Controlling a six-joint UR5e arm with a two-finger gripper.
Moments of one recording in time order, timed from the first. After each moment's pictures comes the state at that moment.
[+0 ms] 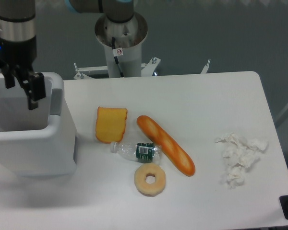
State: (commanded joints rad) arm 2.08 -1.65 -1.52 -1.24 1.48 0.73
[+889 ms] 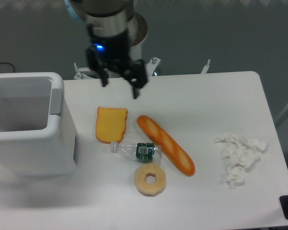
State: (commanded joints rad) arm 2.44 -1.63 -1.51 -1.33 1.54 0.99
